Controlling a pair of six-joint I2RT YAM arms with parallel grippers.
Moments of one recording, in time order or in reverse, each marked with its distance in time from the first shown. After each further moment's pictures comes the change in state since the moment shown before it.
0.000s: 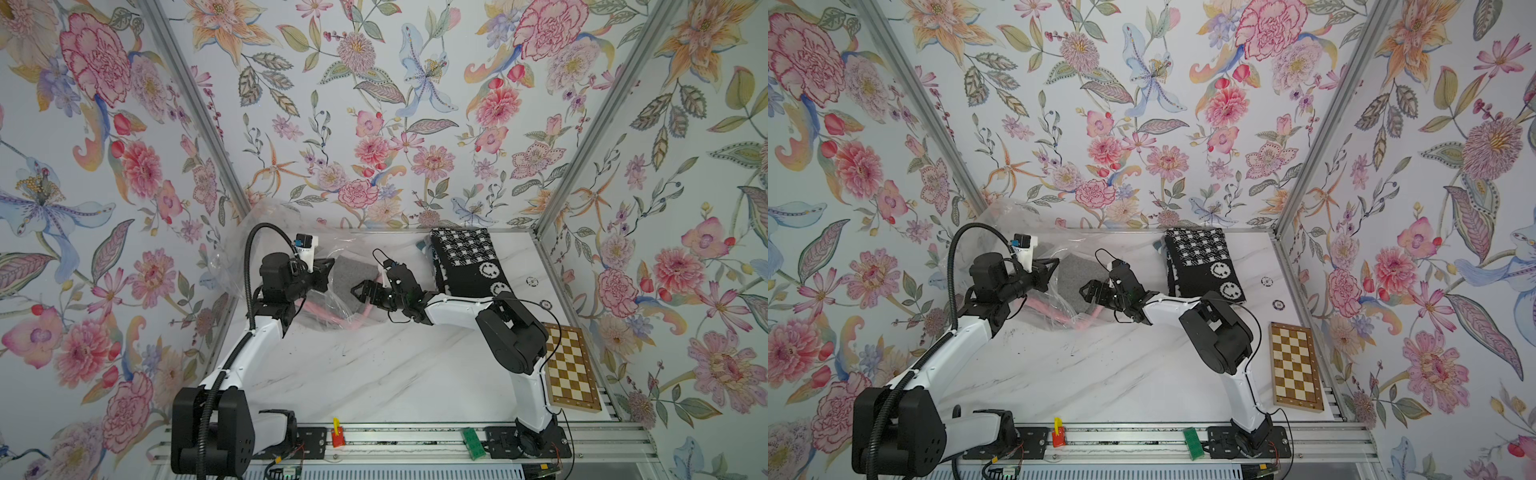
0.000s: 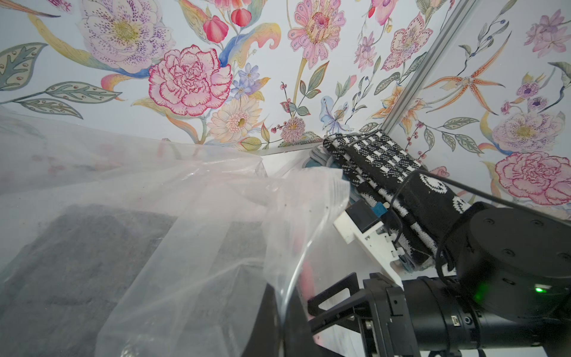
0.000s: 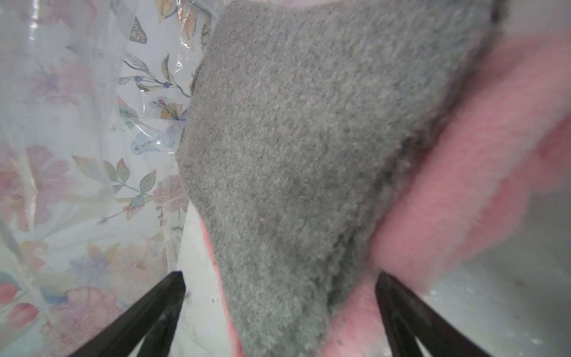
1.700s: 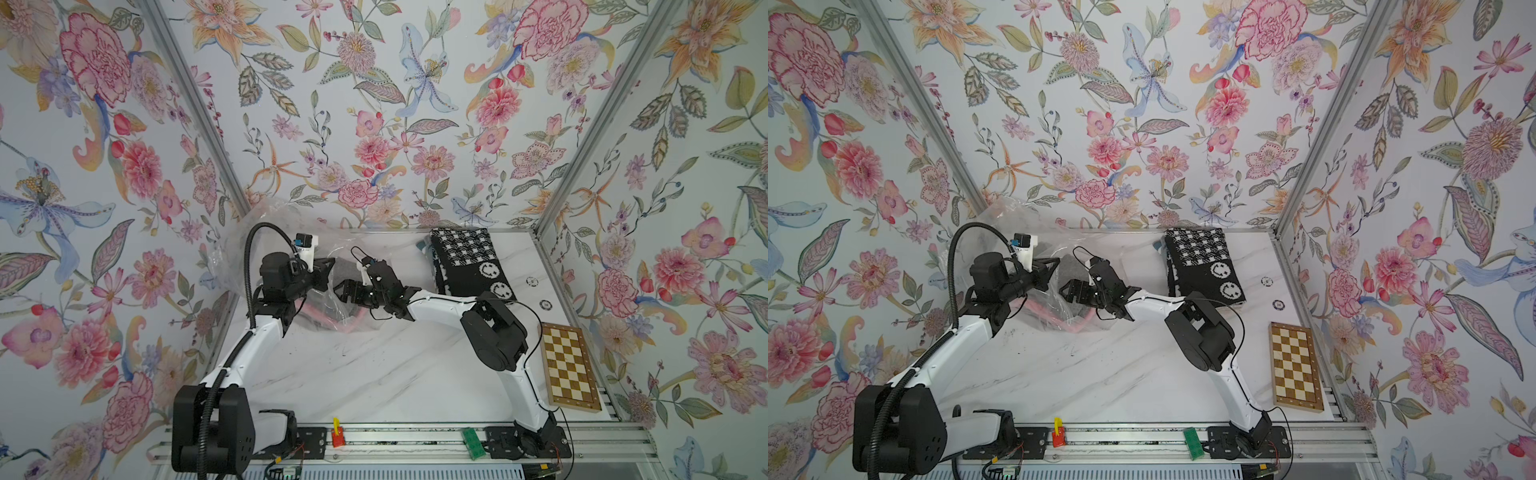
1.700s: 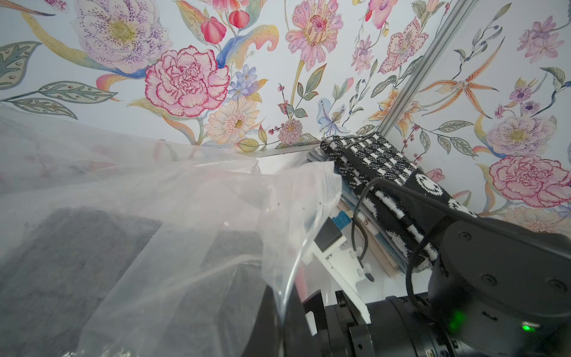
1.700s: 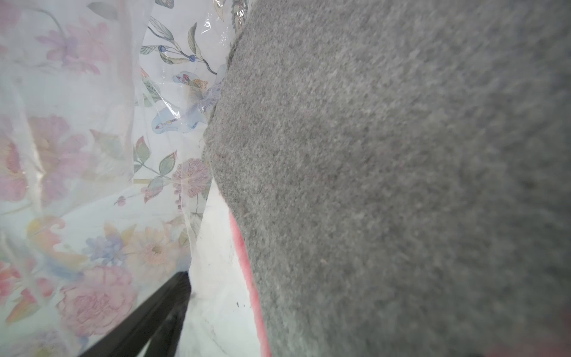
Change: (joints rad) left arm 0.003 0.006 0.000 0.012 0.005 -0.010; right arm 0.072 0.137 0.267 -0.095 -0.047 -0.010
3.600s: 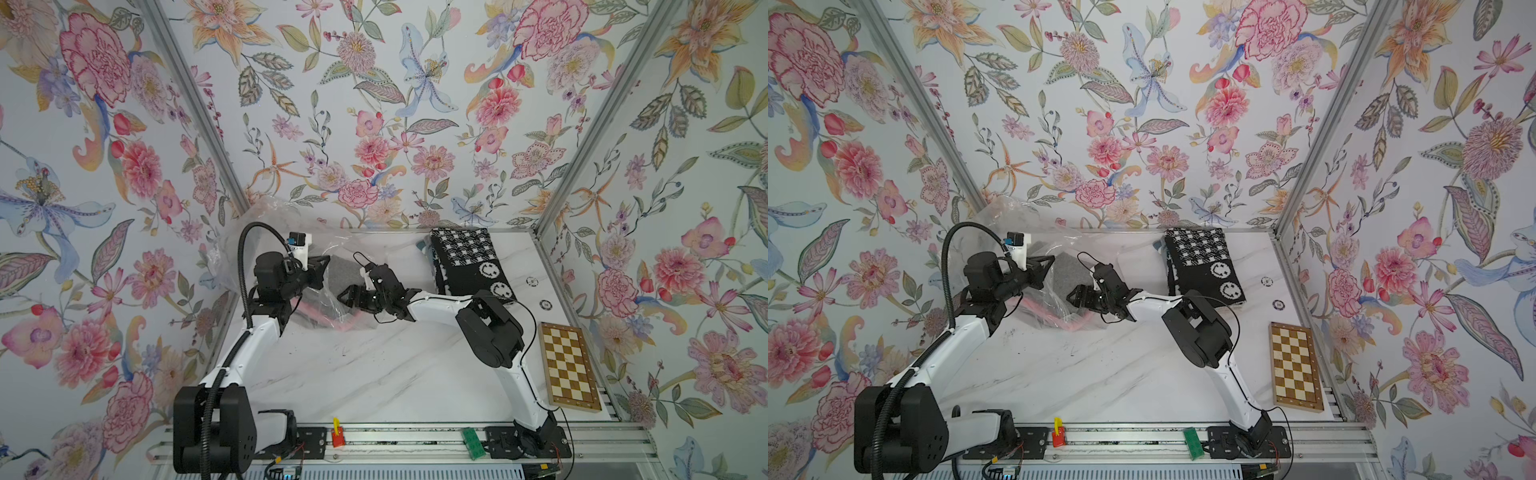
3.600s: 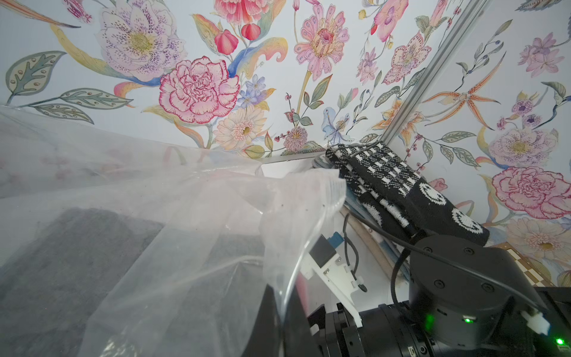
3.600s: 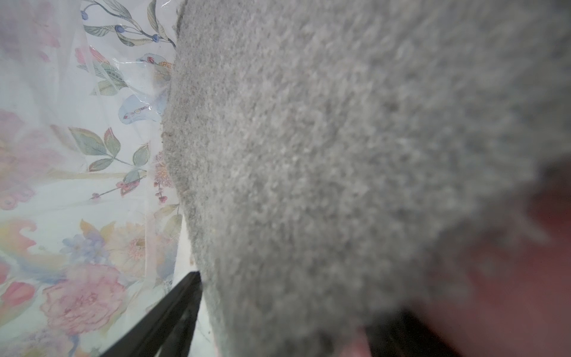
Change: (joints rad) left arm 0.046 0.000 0.000 0.023 0.026 -0.016; right arm -0.021 0.024 -0.032 -0.021 -0.043 0.015
